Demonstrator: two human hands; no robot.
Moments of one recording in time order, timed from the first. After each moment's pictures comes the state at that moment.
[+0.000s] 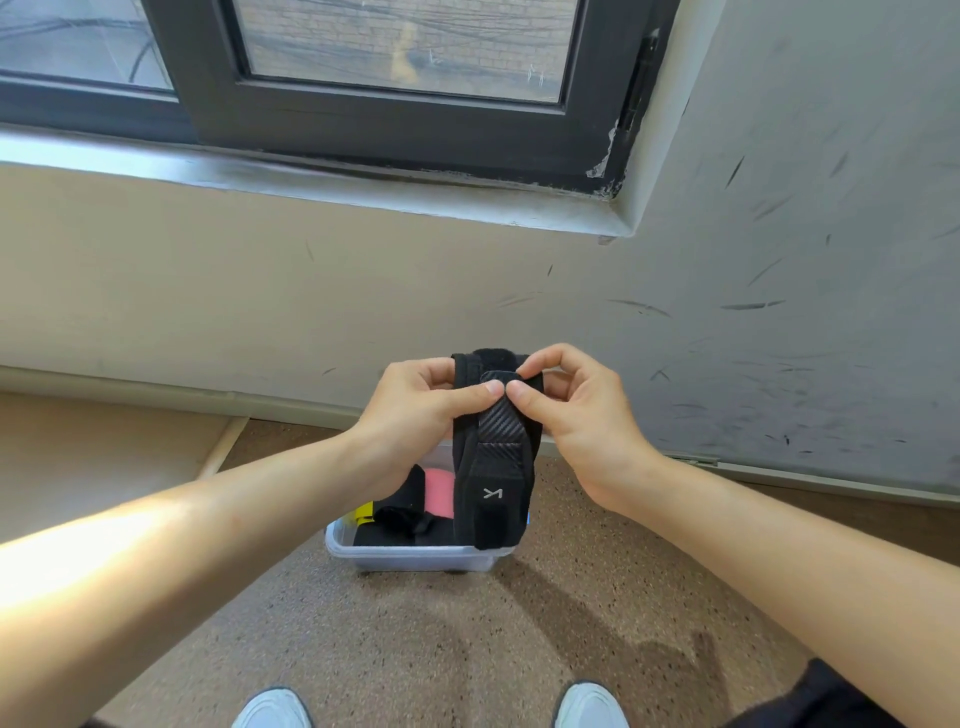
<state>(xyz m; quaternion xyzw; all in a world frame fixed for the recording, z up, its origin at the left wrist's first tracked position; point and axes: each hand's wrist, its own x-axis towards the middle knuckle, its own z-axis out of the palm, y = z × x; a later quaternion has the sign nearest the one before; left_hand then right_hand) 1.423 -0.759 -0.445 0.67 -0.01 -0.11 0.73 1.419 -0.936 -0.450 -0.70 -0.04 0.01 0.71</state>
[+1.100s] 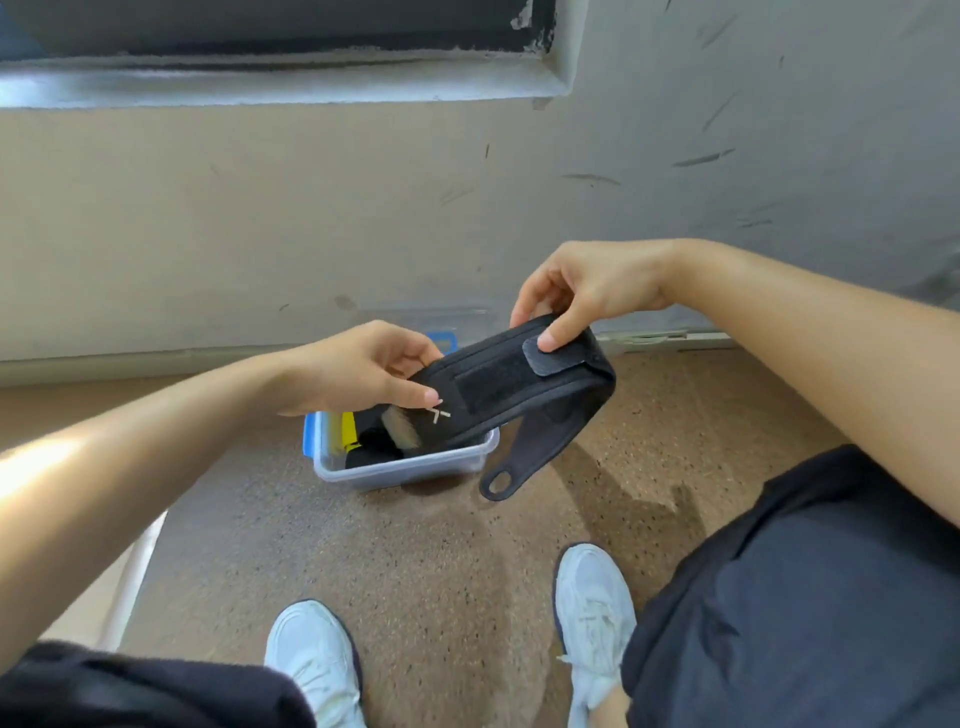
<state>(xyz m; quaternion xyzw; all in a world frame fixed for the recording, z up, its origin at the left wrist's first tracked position) 1.434 -0.732 -0.471 0.82 -0.21 -0.34 0.41 1.457 -1.019 -0.429 -0.87 -0.17 0.32 0.34</state>
